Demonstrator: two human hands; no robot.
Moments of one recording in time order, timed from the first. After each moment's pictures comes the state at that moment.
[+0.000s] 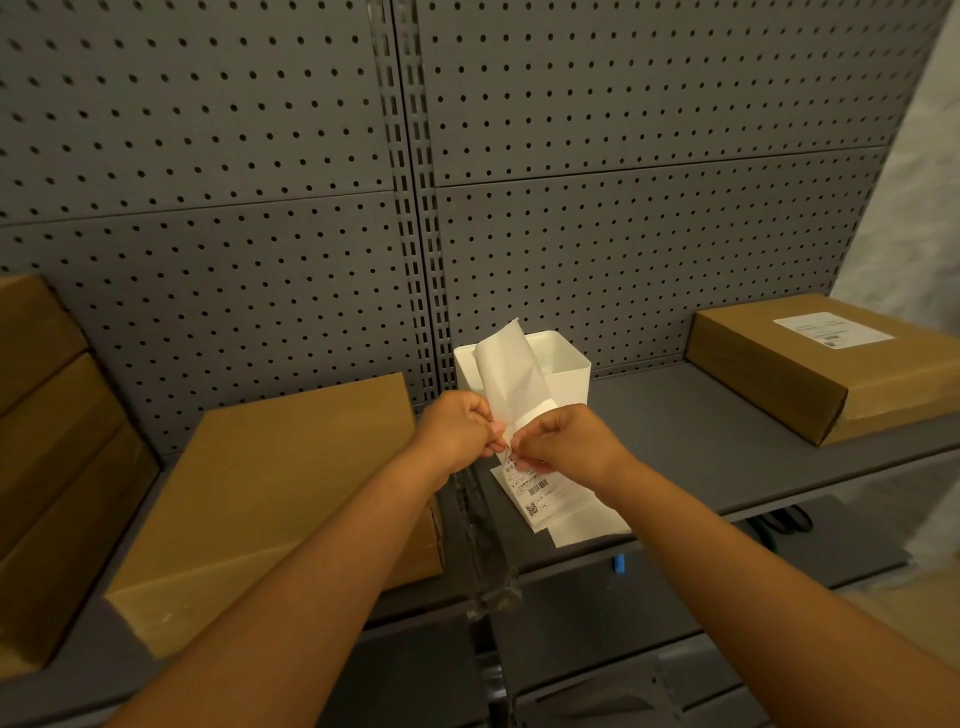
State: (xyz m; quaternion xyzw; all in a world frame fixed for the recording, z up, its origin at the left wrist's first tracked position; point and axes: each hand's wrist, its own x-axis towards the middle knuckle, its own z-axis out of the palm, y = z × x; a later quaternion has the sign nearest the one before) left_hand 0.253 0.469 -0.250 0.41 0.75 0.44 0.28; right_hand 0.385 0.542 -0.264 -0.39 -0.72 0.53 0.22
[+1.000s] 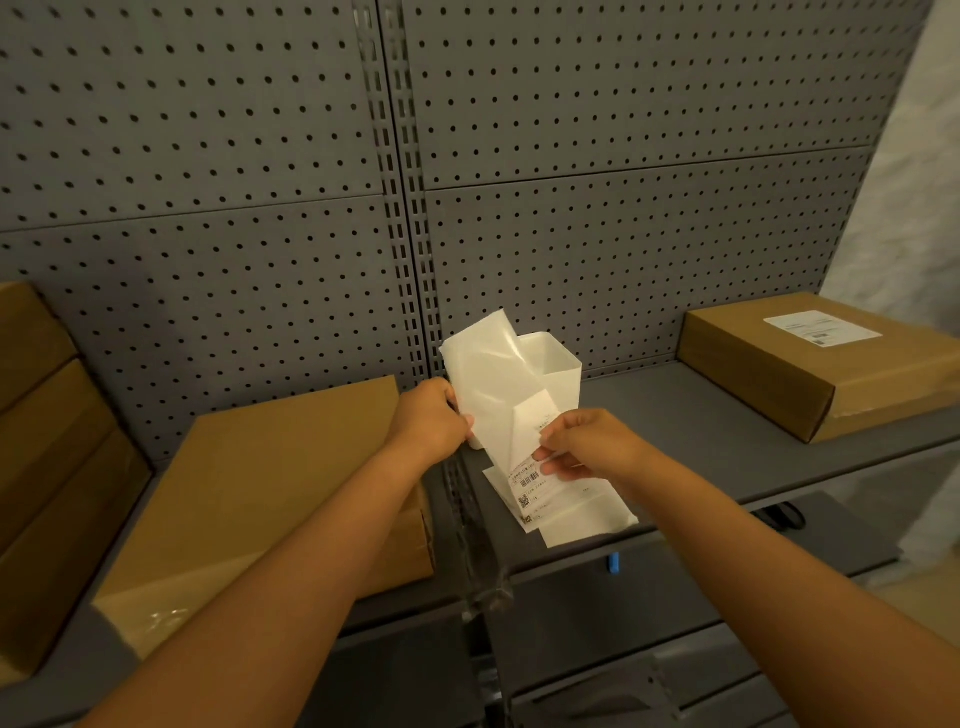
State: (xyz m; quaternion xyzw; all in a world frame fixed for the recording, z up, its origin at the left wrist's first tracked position) left_hand 0.233 0.475 -0.250 0.41 0.82 0.37 0.15; right_hand 0.408 0.559 -0.260 -0.43 -0.68 0.58 0.18
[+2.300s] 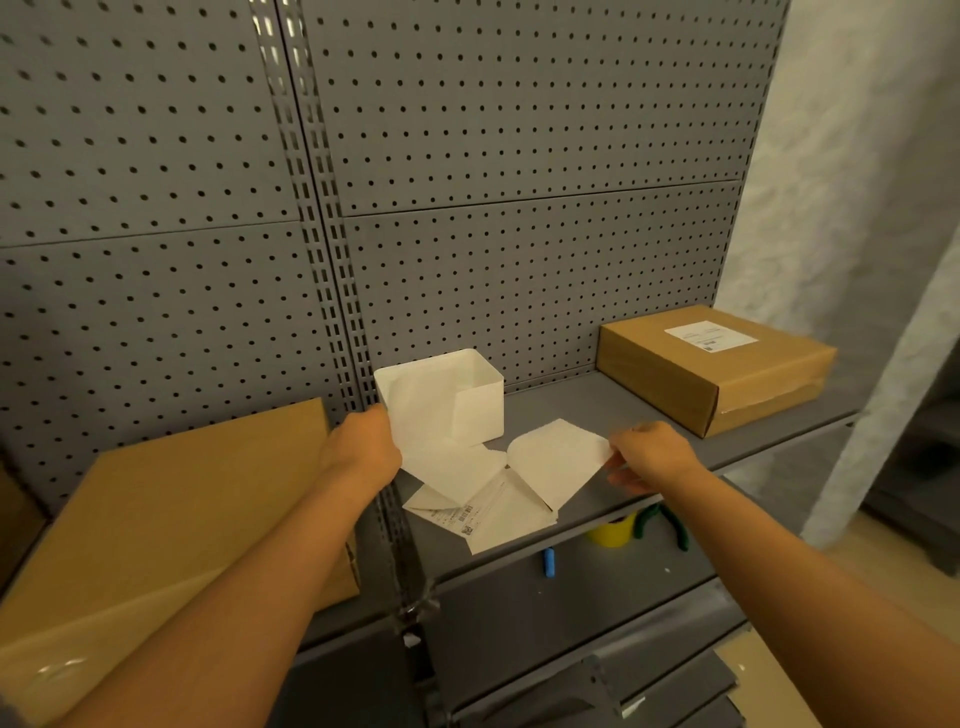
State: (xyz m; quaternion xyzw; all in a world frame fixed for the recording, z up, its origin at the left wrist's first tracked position) left_hand 0.236 0.491 -0.269 0.48 0.86 0.17 0.00; right_hand 0.526 0.597 -0.259 -0.59 -0.61 0.46 0.26
